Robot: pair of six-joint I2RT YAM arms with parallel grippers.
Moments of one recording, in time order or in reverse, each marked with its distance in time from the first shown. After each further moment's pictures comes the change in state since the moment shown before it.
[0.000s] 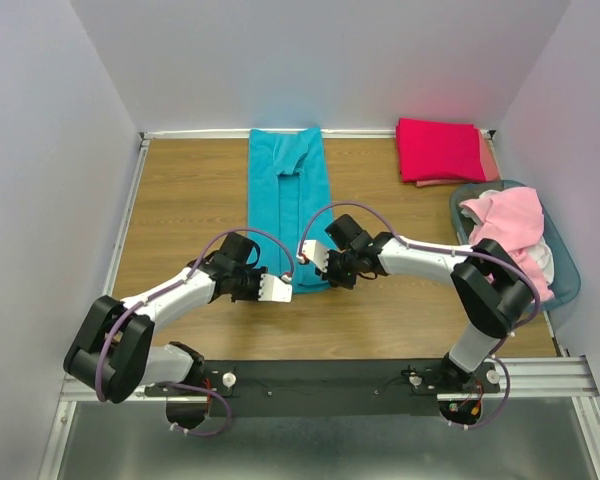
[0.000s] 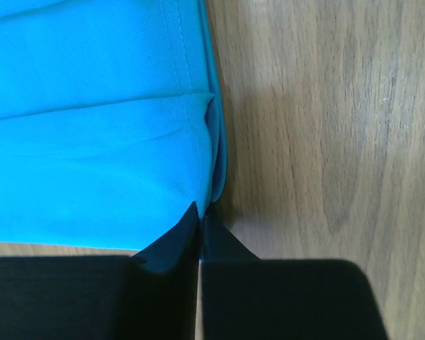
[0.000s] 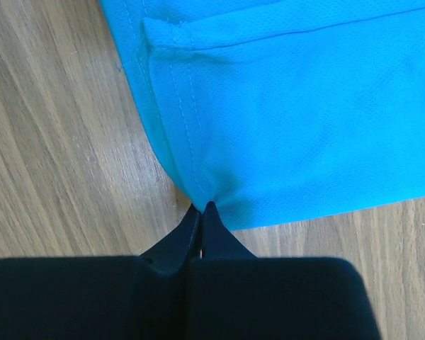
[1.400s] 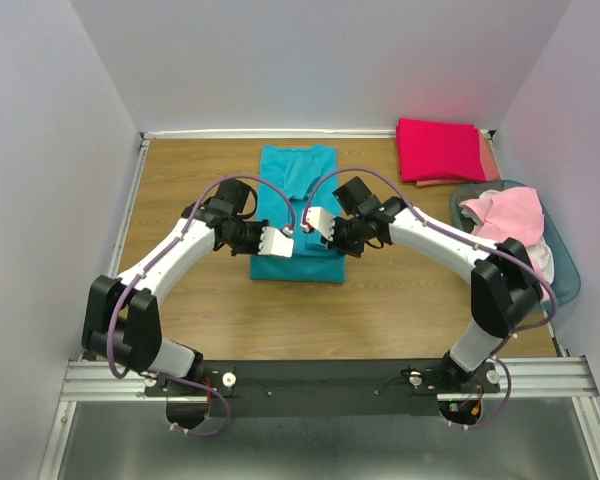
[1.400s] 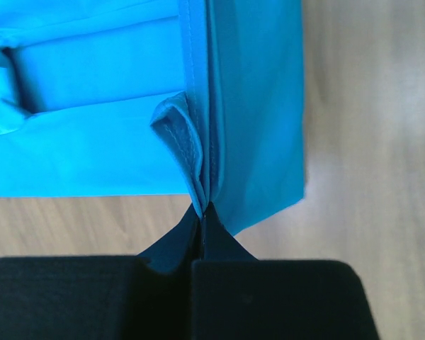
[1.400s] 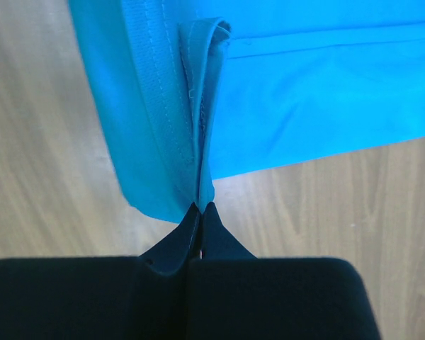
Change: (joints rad) left arm 0.111 0.131 0.470 -0.360 0.094 0.170; right arm -0.080 -0.046 0.264 -0.289 0.040 -0.118
